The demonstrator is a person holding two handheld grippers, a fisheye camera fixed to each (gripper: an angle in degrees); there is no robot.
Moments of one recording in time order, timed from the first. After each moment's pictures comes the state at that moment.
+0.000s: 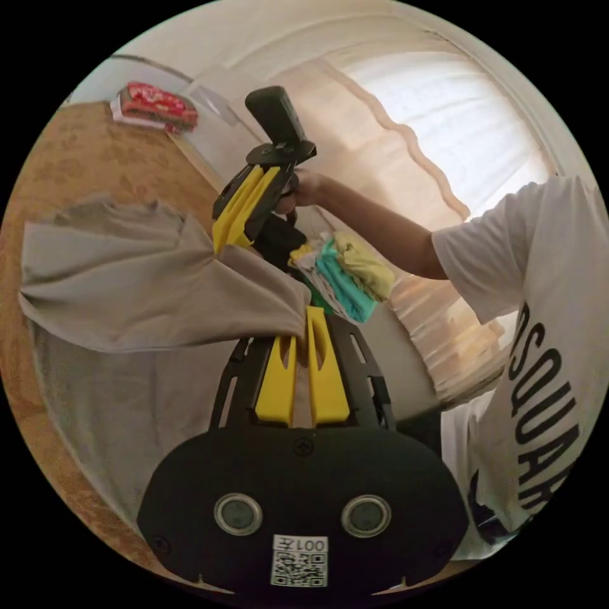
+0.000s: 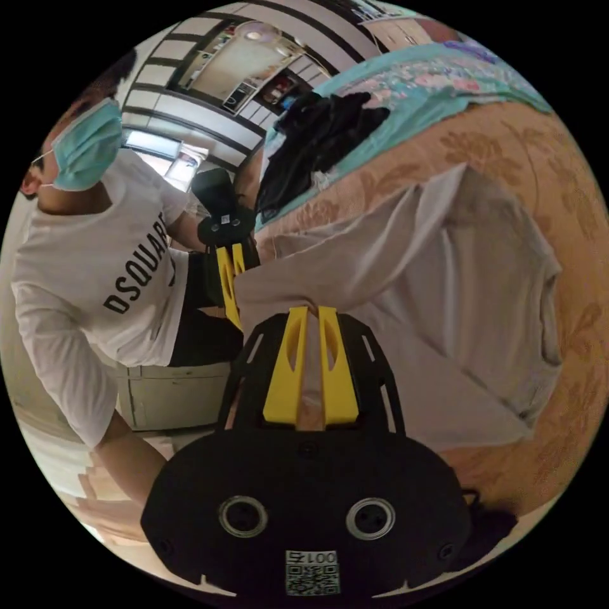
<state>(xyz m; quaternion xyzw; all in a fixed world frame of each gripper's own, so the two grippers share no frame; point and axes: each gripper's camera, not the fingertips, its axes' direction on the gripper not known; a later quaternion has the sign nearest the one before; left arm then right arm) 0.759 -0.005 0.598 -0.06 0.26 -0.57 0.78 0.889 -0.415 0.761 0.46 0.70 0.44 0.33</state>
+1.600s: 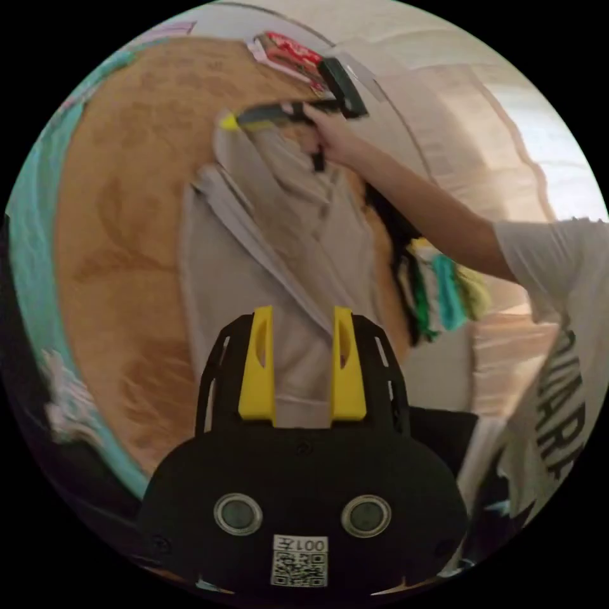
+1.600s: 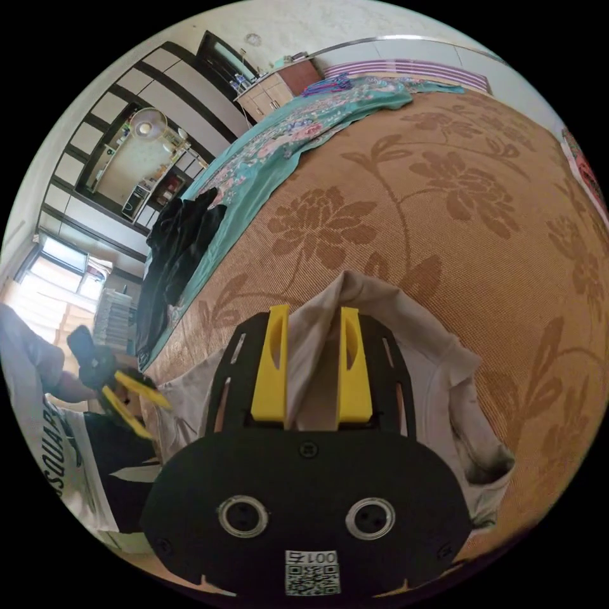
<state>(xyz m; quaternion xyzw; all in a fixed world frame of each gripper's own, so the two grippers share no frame) 0.672 0.118 0.688 -0.28 0.07 -0.66 0.69 0.860 -0.216 0.788 0.54 0.74 0.41 0.02</state>
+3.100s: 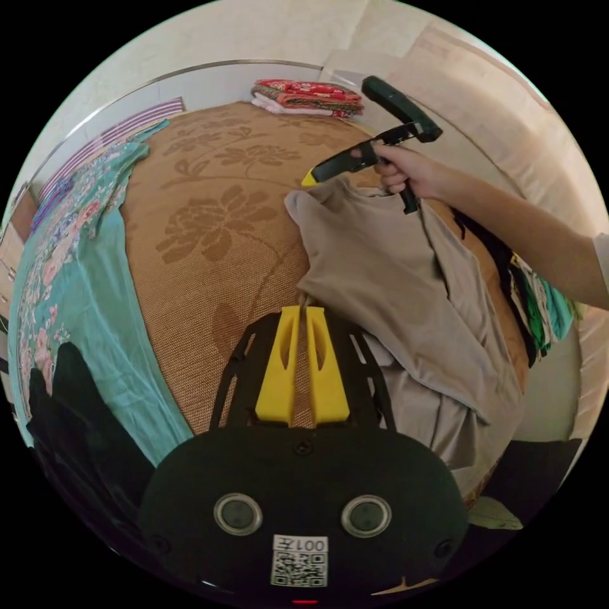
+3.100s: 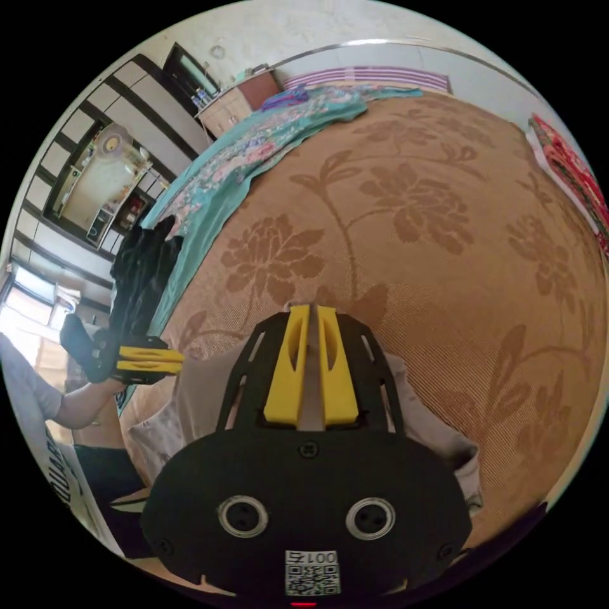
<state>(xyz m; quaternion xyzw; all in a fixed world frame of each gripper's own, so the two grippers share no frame) 0.618 0.133 0.669 -0.36 -0.09 -0.52 0.77 0.835 -0.277 0.803 0.55 0.72 0.42 -0.07</state>
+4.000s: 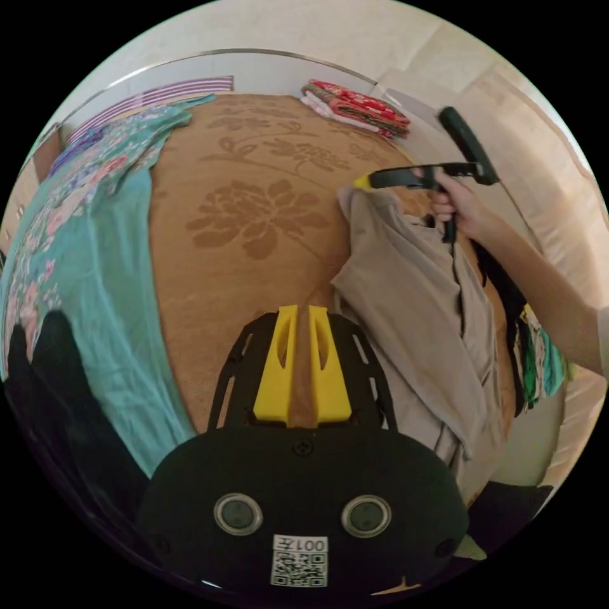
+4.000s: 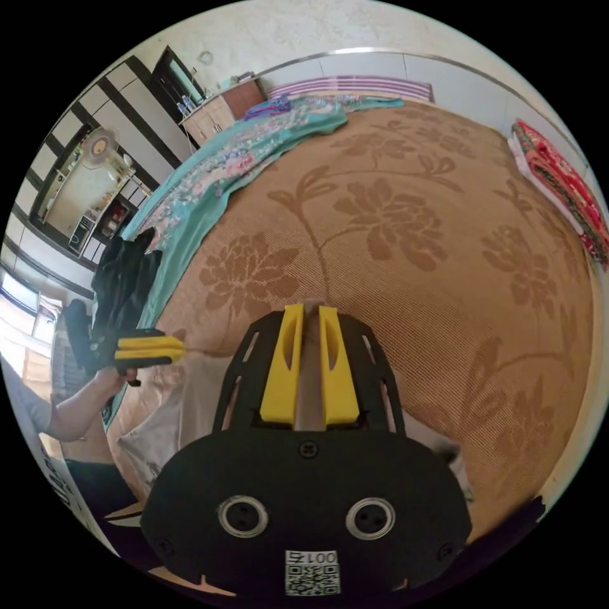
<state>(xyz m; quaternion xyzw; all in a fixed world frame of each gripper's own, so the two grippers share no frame) 0.594 0.207 0.592 -0.33 -0.12 -0.60 0.72 0.815 -0.444 0.832 0.54 0.72 0.43 -0.13</state>
